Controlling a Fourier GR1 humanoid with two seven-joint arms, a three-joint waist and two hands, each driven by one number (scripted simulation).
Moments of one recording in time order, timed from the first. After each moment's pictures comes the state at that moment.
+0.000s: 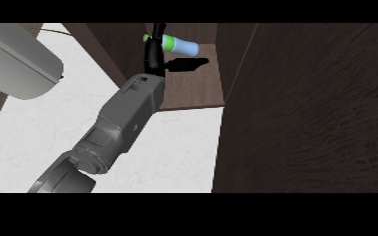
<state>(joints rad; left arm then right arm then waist) -1.14 0.00 -0.20 -0.14 0.54 0.50 -0.71 0.34 -0.23 0.40 -2.48 -0.04 0.00 0.13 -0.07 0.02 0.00</state>
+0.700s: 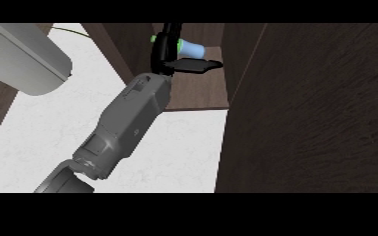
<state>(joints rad) -1.07 0.00 -0.25 -0.38 0.64 0.26 -0.66 0.33 -0.23 0.38 -2.48 -0.03 0.00 0.14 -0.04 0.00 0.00</state>
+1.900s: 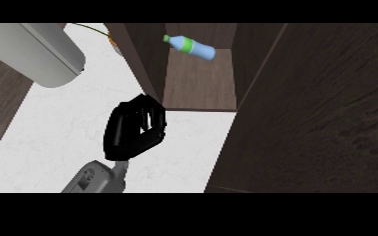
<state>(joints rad) -0.24 0.23 -0.50 -1.43 0.57 0.36 -0.46 0.24 -0.32 0.56 -2.48 0.00 0.06 0.35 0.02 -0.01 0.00</state>
